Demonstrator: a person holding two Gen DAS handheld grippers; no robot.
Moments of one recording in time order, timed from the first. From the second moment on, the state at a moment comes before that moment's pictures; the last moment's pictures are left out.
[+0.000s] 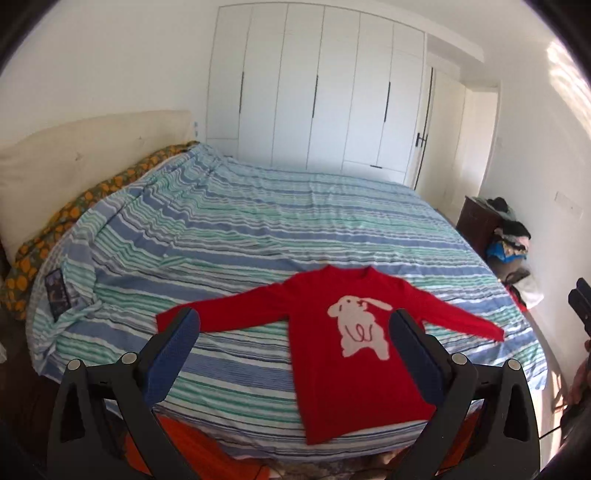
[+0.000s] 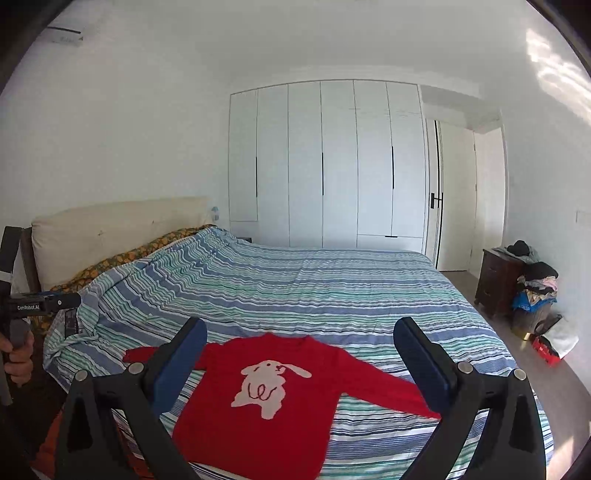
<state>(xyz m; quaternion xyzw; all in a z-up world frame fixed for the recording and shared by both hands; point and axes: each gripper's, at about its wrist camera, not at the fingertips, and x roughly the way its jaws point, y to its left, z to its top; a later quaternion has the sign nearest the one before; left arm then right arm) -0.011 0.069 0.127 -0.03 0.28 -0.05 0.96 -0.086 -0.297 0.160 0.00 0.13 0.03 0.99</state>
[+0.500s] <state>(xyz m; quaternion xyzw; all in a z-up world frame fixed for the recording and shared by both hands) 0.094 -0.058 -0.147 0.09 0.44 -0.13 0.88 0.064 -0.275 -0.138 0.04 0.43 0.15 0.89</state>
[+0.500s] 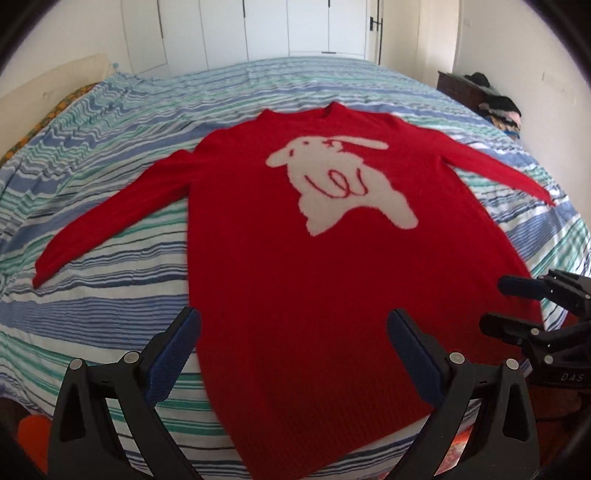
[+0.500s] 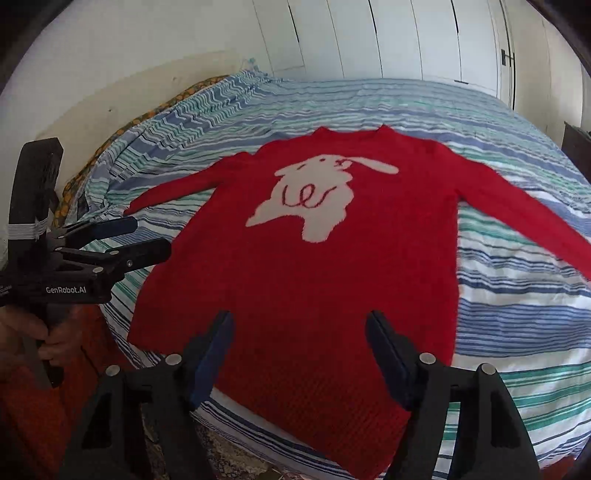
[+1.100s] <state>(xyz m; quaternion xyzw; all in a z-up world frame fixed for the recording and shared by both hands) 0.073 -0.041 -0.187 0.08 0.47 -0.13 0.87 0.061 -0.282 -0.181 0.05 0.45 0.12 0.88</state>
